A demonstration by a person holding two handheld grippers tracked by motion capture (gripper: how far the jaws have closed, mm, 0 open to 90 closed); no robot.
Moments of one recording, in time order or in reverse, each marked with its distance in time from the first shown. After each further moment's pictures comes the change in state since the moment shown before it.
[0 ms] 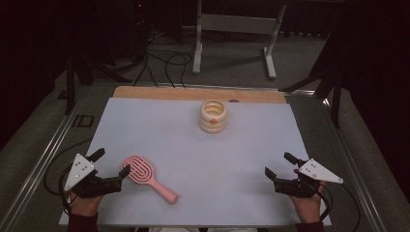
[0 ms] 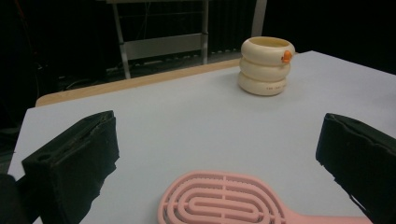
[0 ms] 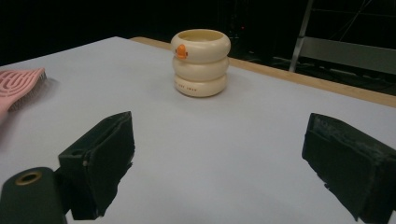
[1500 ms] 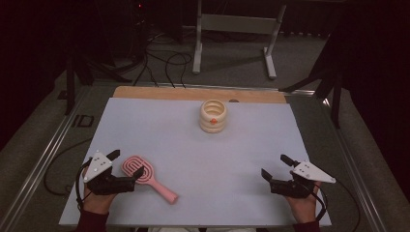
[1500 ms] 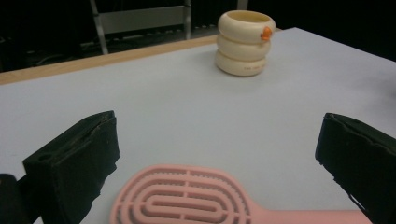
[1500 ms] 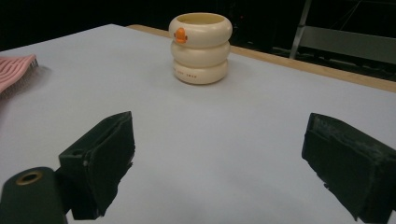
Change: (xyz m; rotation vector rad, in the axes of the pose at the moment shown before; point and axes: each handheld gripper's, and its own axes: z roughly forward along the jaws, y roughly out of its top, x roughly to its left) left arm -0.024 0.005 0.026 0.117 -0.095 -0.011; right arm 0.004 -0.009 0.010 0.038 -0.011 -0.003
